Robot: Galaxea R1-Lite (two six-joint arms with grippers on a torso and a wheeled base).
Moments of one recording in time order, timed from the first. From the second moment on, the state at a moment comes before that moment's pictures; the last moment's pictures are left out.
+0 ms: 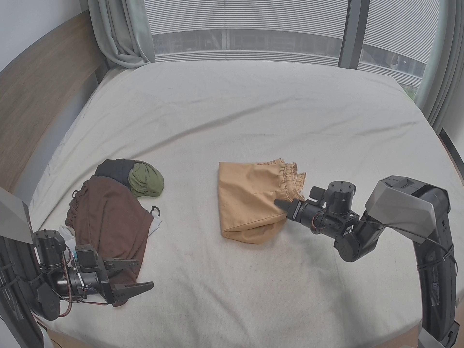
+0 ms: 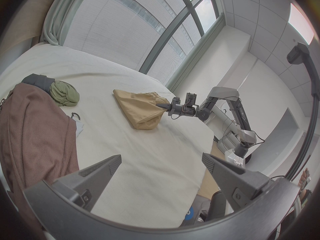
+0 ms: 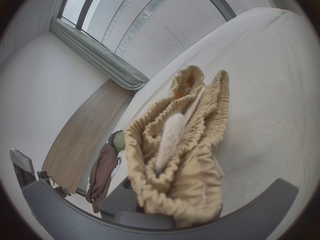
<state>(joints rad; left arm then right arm) 0.06 2.10 -0.02 -1.55 -1.02 0.07 0.34 2.52 -1.10 -1.20 0.35 0.60</state>
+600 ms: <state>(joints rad) 0.06 2.10 -0.02 -1.55 -1.02 0.07 0.30 2.55 -1.05 -1.23 0.32 0.58</state>
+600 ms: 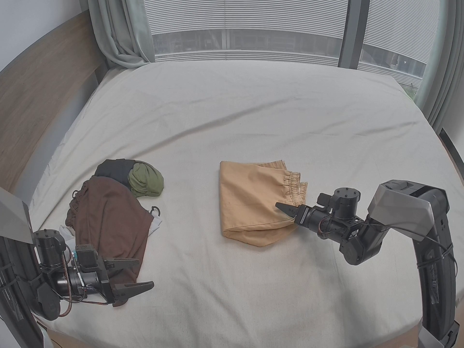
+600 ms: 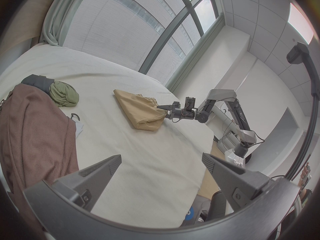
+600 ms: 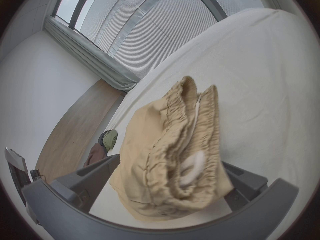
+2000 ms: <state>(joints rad) 0.05 2.09 -0.03 -1.55 -1.05 0.07 0.38 2.53 -1.00 -1.31 0.22 0.52</state>
